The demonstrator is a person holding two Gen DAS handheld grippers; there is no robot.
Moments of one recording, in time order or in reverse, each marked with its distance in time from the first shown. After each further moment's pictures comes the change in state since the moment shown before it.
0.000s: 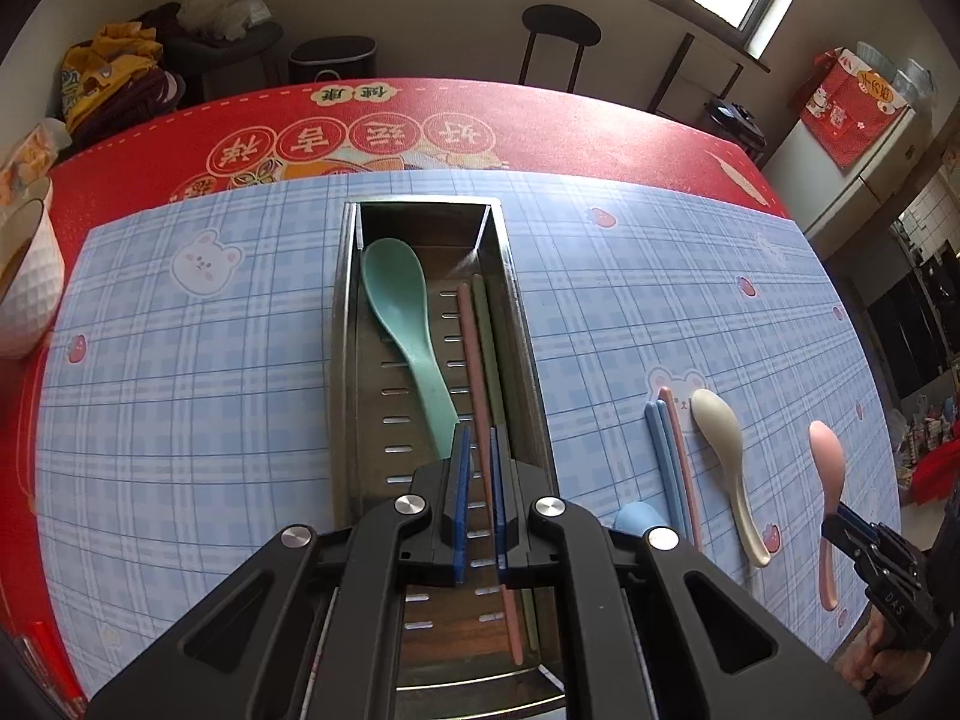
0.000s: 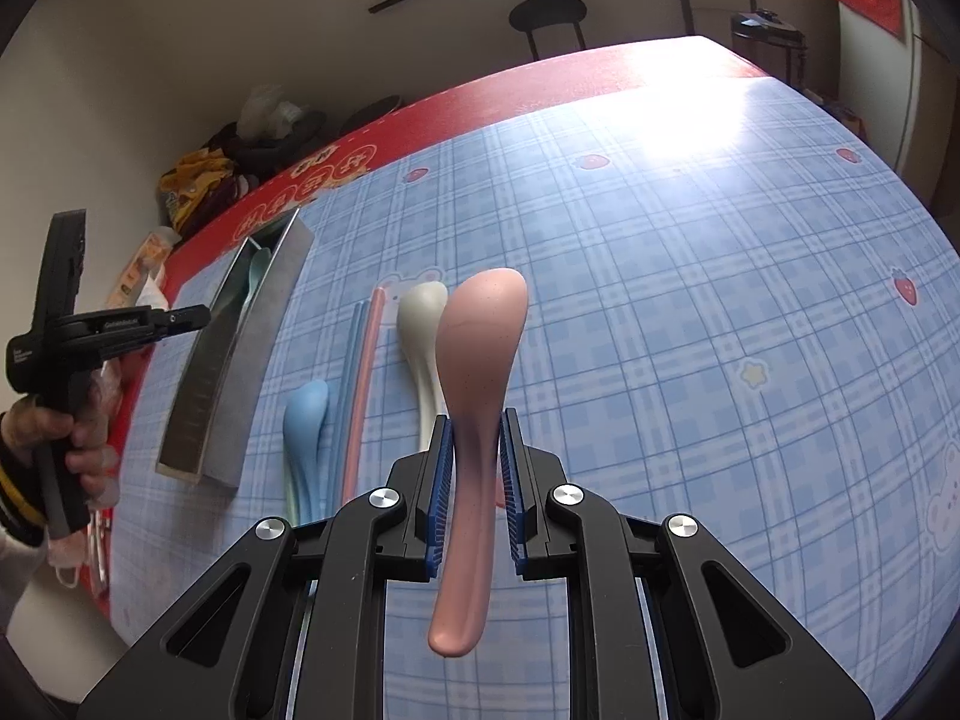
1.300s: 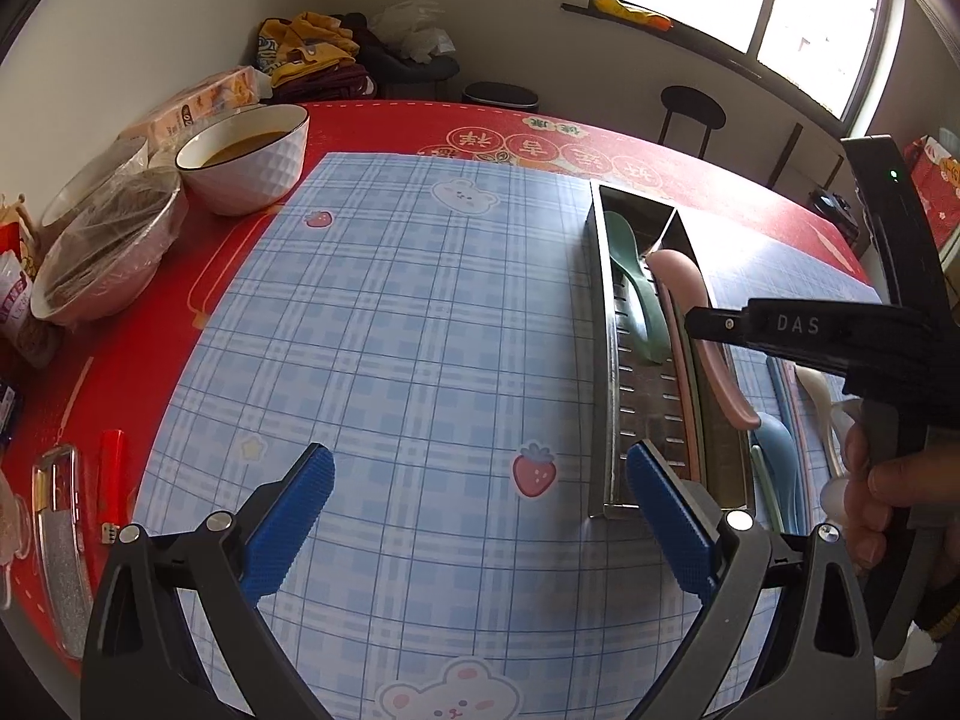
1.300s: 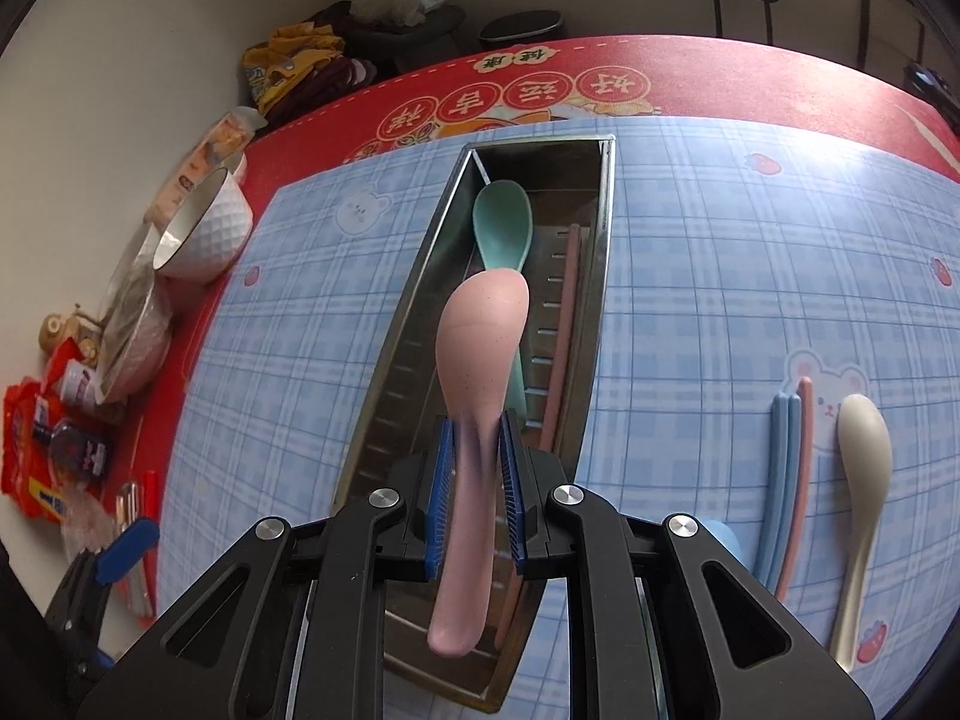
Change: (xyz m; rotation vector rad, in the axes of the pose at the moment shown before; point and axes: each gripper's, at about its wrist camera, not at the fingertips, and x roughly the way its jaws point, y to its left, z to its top) left arm -0.079 0.074 -0.124 -0.223 -0.167 0.232; right arm 0.137 0.212 0.061 -0.184 0.192 0.074
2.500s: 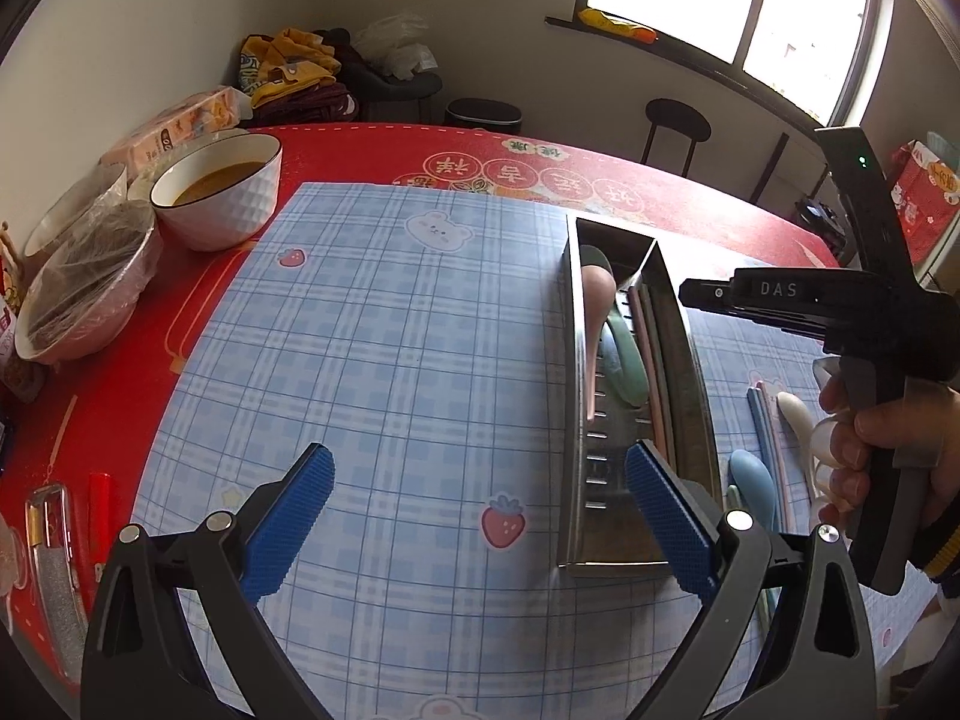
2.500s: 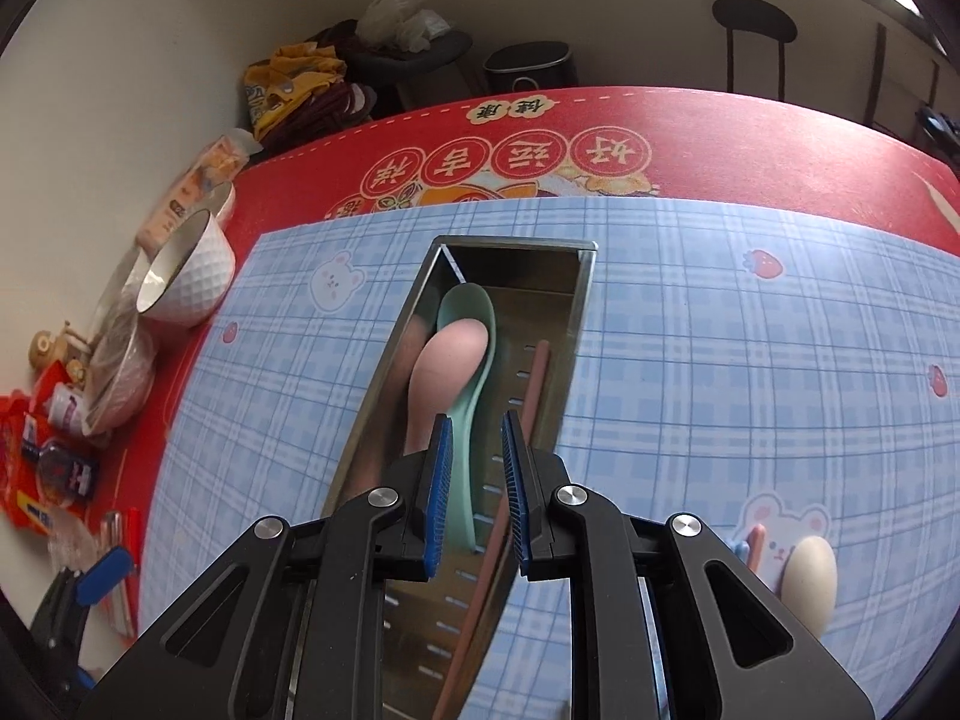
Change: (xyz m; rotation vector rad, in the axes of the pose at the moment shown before) left arm 0.001 -0.017 0.026 0.018 -0.032 -0.040; right arm -0.014 -0.028 0.037 -0.044 -0.051 0.012
